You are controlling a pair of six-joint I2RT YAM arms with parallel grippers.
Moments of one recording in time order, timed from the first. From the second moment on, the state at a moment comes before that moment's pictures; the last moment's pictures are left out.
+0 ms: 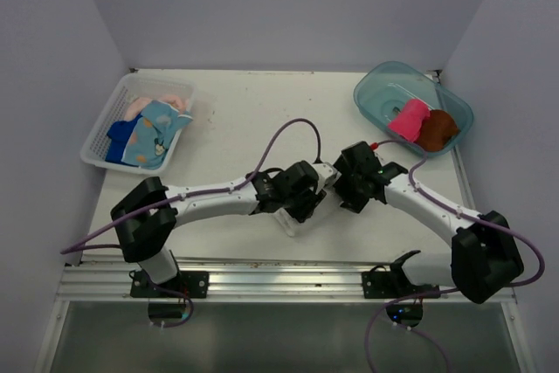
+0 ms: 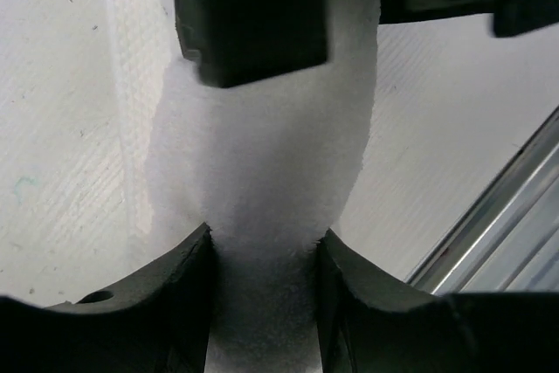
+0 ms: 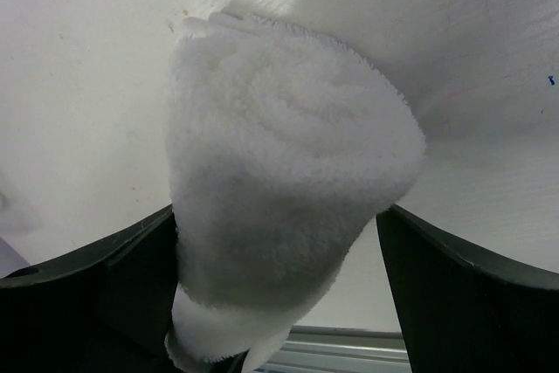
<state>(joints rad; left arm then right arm) -1.10 1.68 1.12 -0.35 -0.08 -0.24 0.52 1.29 0.77 -0.56 0.04 1.19</state>
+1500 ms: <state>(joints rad) -0.74 1.77 0.93 0.02 0.78 -0.48 0.52 1.28 0.60 -0.27 0.01 1.19</state>
